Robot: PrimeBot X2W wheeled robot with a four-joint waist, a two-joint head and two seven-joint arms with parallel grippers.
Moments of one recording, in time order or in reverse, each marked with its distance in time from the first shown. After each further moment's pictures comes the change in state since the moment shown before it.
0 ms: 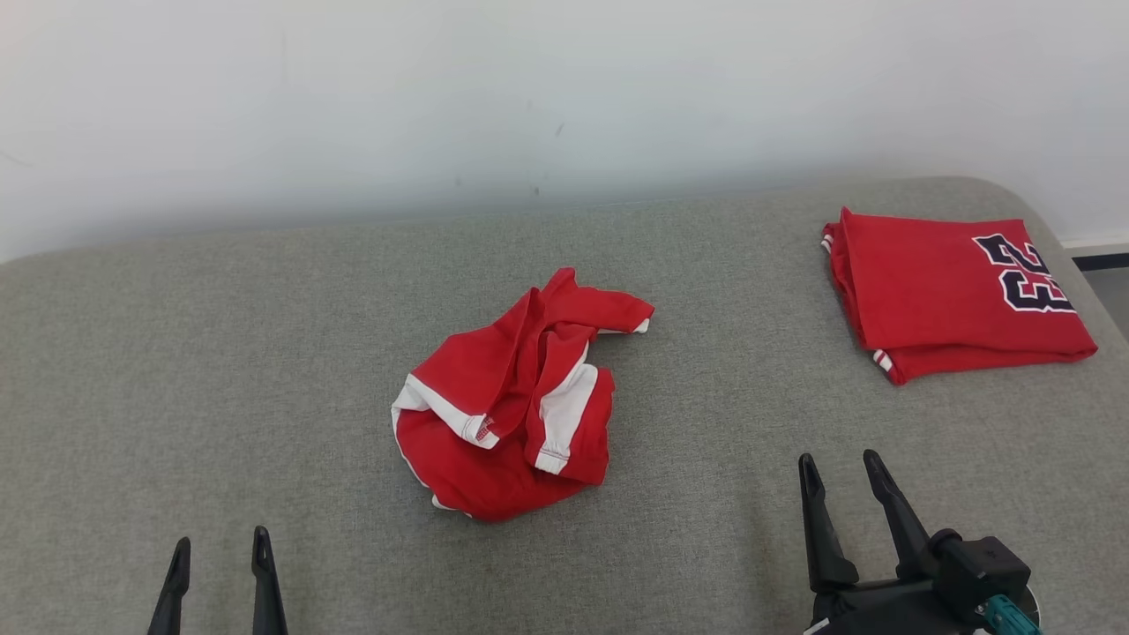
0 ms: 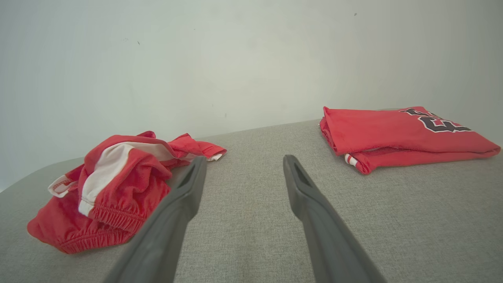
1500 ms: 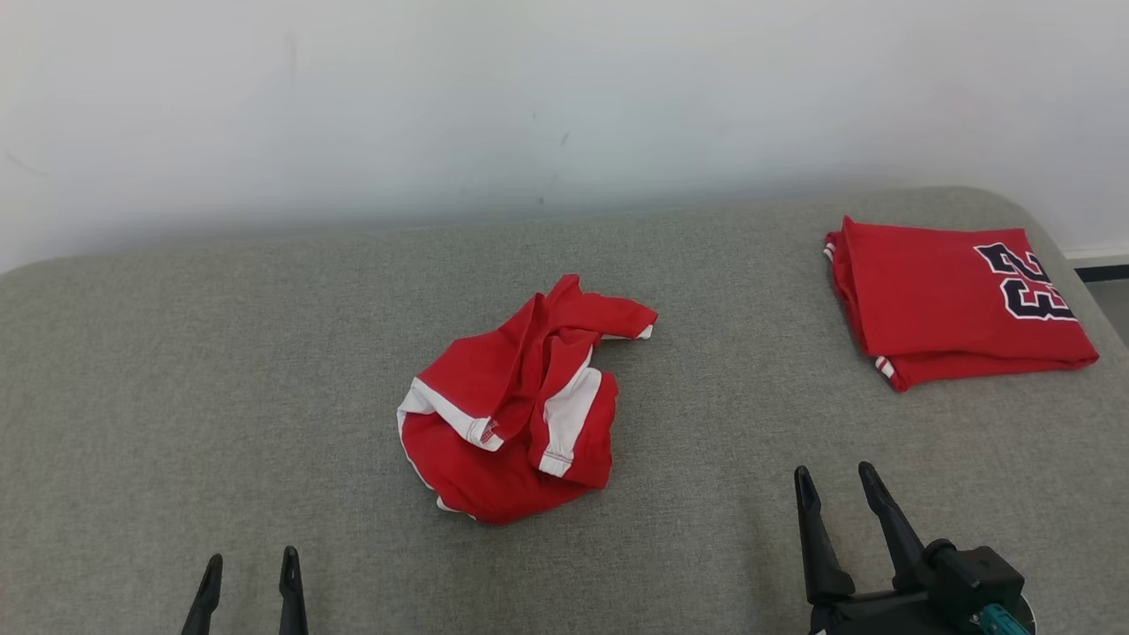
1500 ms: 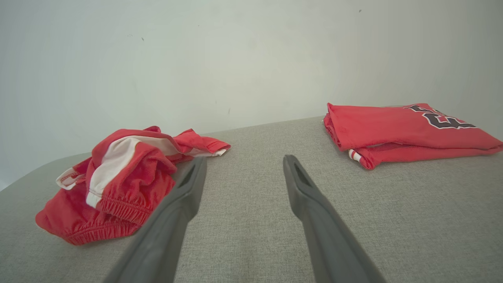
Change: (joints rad) left arm 0.023 0.000 -0.026 0.025 -0.007 -0.045 0.000; right arm 0.016 0.000 0.009 0.009 -0.001 0.000 0.000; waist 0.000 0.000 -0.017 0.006
